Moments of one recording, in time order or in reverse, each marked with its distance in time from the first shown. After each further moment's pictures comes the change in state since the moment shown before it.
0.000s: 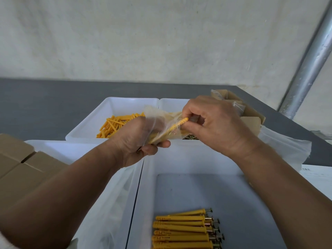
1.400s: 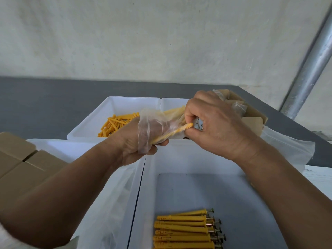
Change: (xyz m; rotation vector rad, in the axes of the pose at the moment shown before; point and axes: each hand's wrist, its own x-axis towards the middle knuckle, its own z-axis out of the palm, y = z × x) left_hand 0.000 -0.002 -0.008 0.050 -0.068 0.043; right_hand -0.001 -0.005 0.000 -0.077 -0.012 -0.098
